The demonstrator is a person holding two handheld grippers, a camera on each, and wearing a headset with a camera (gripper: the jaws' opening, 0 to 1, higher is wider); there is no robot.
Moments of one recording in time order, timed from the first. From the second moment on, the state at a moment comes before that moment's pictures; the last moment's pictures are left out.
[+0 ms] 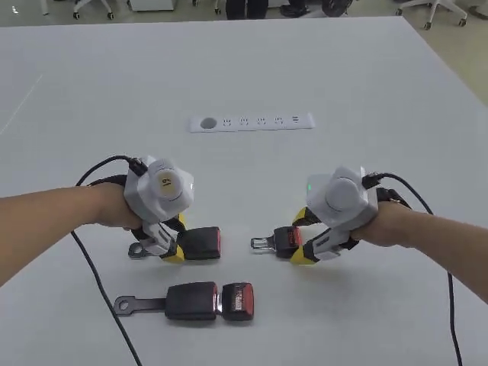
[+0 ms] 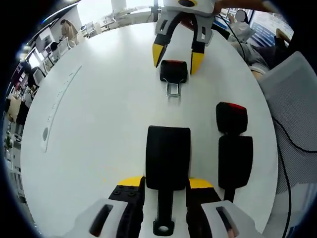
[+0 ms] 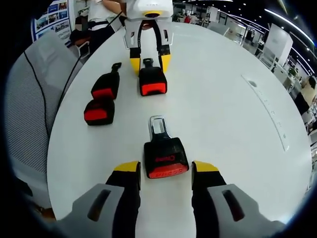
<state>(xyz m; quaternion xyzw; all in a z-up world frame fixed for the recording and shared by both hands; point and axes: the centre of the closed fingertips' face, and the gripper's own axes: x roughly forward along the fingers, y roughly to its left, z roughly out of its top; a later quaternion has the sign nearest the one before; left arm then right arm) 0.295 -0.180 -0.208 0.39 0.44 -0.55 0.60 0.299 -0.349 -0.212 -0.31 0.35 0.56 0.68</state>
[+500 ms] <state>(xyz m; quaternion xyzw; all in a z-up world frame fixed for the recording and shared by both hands) 0.300 -0.176 -0.212 0.38 0.44 -0.55 0.60 0.297 -0.349 -0.210 -0.32 0.35 0.57 0.67</state>
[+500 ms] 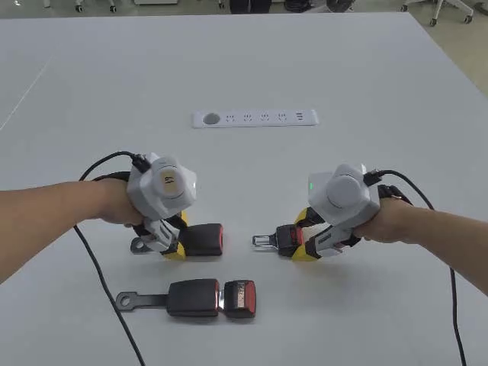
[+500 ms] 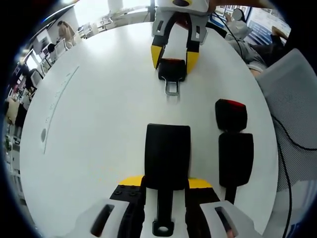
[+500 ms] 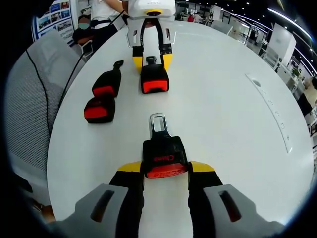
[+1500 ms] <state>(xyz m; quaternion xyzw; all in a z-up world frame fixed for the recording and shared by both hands) 0.297 -0.177 -0.211 0.39 0.45 -0.54 0.59 0.299 -0.344 -0.210 -0.33 0.35 0.57 0.67</state>
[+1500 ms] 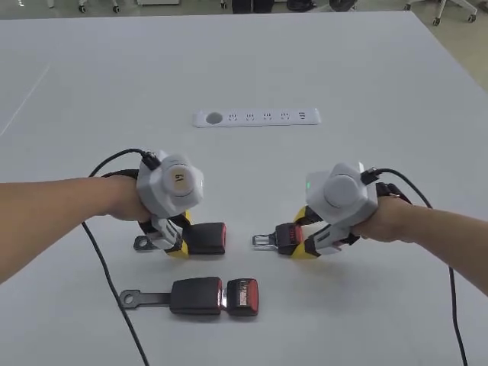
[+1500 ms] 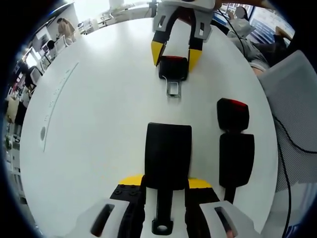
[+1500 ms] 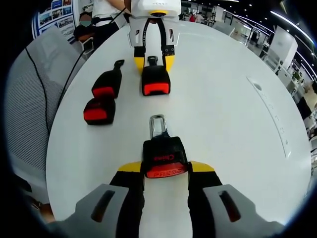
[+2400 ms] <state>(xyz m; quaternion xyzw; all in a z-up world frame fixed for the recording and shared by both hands) 0.297 -0.178 -0.210 0.39 0.45 -0.54 0.59 0.301 -0.315 -0.210 -0.32 0.34 0.57 0.68</state>
